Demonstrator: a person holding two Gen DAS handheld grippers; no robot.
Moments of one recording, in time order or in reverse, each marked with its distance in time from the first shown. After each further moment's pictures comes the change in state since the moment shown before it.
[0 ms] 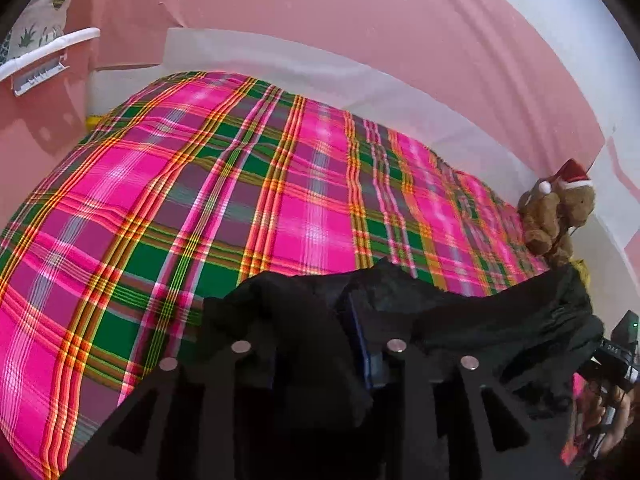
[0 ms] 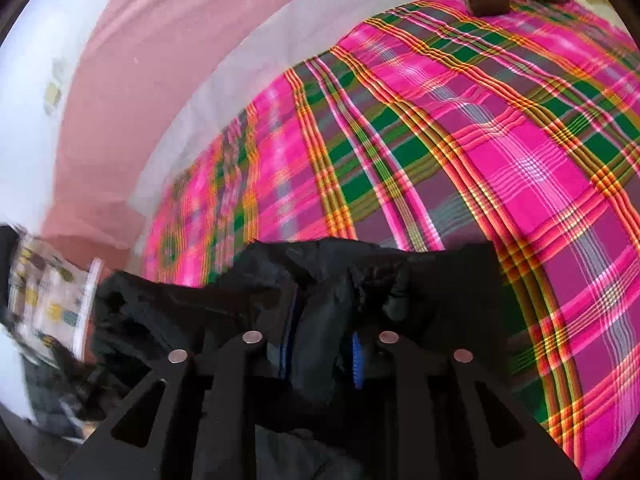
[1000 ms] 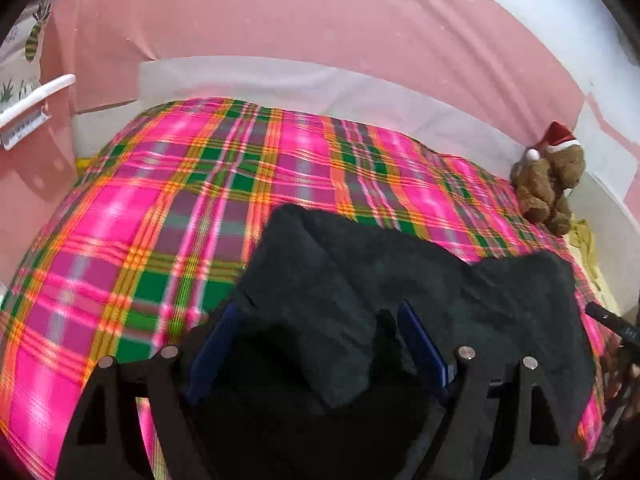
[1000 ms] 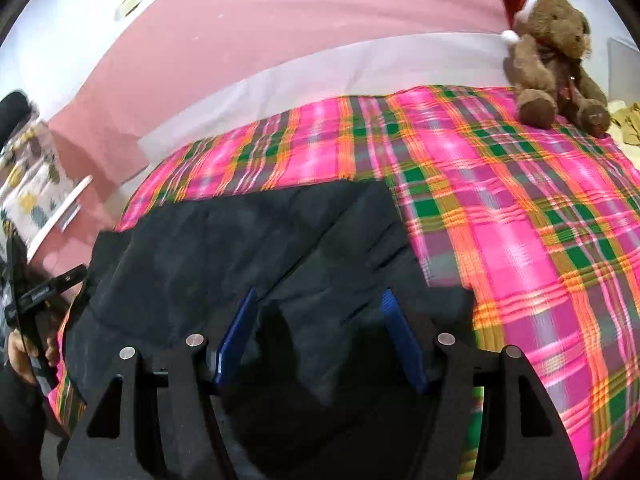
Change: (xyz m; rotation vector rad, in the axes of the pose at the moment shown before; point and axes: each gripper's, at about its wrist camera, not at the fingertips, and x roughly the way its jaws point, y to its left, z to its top) left arm -0.002 -0.011 0.001 0.162 -0.017 0.040; right arm -0.009 0.045 -0.032 -0.422 -0.110 -0.167
